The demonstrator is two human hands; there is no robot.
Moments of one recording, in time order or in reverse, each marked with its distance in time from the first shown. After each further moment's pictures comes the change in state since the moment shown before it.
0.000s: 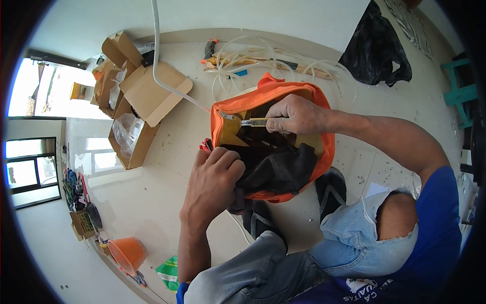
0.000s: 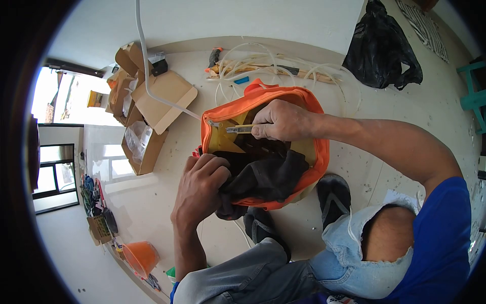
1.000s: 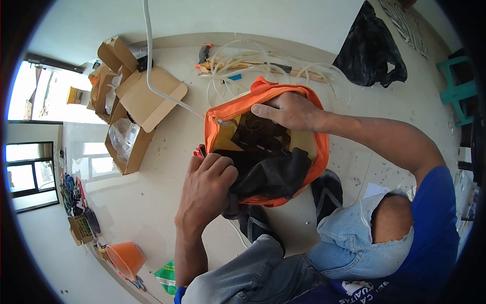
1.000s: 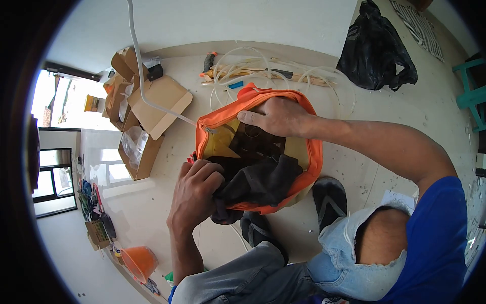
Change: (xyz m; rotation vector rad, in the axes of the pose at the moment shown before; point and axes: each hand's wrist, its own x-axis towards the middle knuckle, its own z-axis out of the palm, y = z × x) left_hand 0.000 -0.001 0.001 -0.009 0.003 -0.020; right_hand 0.010 -0.001 -0.002 -0.191 0.229 0.201
